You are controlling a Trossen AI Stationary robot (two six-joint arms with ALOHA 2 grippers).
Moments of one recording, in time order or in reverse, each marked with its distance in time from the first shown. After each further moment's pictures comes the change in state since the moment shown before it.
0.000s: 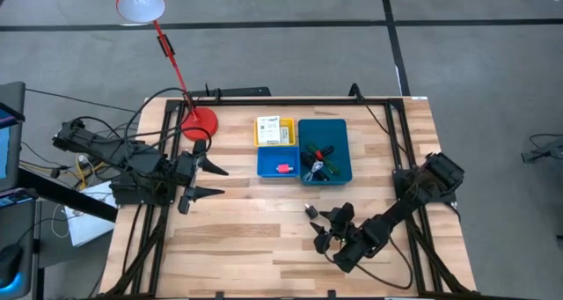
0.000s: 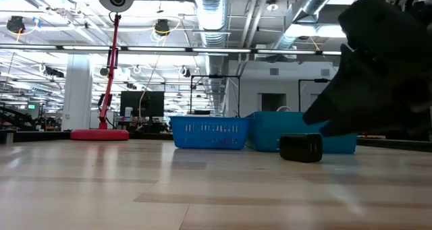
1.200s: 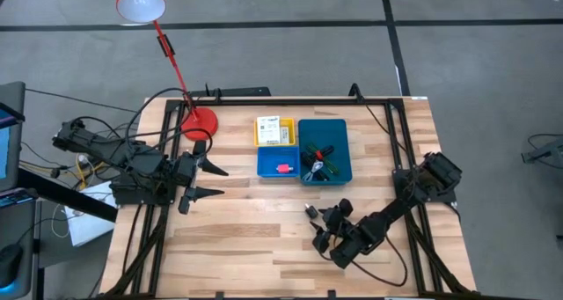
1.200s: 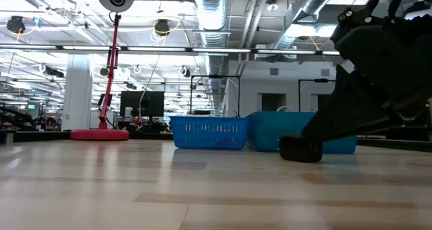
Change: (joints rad) left arm 0.000 0.000 0.000 -0.027 0.000 -0.007; right arm -0.039 0.012 0.000 -0.010 -0.053 -0.210
